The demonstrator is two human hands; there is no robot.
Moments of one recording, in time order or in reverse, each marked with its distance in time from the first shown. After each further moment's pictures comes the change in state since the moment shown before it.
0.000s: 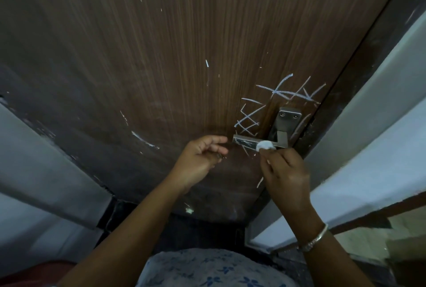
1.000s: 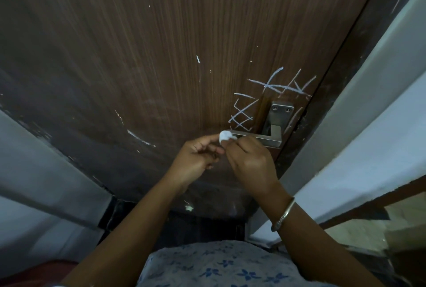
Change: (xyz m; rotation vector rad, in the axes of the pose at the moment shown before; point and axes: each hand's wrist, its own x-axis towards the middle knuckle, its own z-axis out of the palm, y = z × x) left_hand -0.002 -0.008 0.006 -0.056 -0.011 -0.033; right_hand 0.019 -0.029 0.023 0.027 -0.094 -0.190
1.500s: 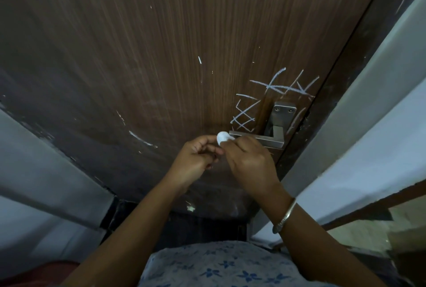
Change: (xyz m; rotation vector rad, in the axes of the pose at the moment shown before) left_hand 0.001 0.001 -0.001 -0.014 0.024 -0.019; right_hand 0.005 -0.006 0.000 0.000 -0.039 0.031
